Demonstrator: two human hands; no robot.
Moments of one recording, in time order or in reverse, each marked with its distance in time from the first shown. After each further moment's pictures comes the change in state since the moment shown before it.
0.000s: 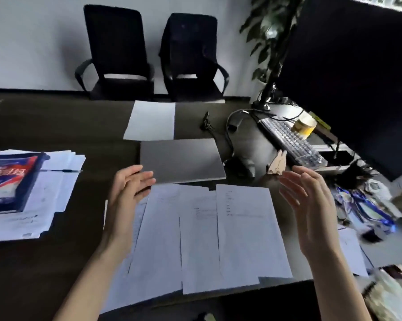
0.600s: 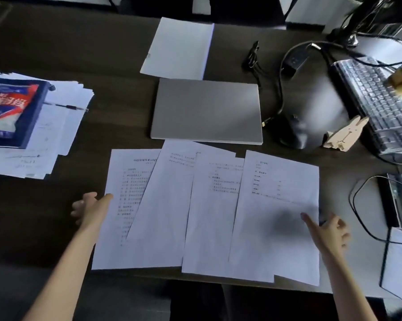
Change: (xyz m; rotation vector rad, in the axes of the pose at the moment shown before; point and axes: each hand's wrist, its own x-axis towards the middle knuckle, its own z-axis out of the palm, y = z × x) left_hand 0.043 -0.174 -0.105 0.919 0.542 -0.826; right_hand 0.097 0.230 -0.116 -1.204 0.089 0.610
